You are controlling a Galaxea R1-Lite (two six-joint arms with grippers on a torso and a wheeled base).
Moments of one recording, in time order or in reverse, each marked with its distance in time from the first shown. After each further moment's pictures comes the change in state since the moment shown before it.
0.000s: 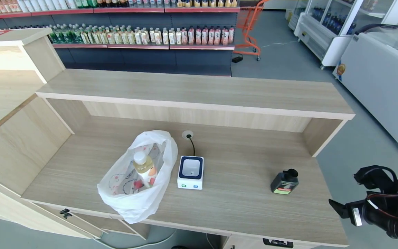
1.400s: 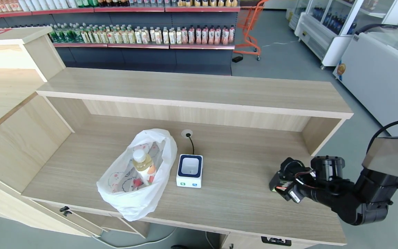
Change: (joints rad) left arm 0.000 0.000 0.000 0.000 0.000 0.000; right arm 0.190 0.521 -0.531 0.033 0.131 -0.347
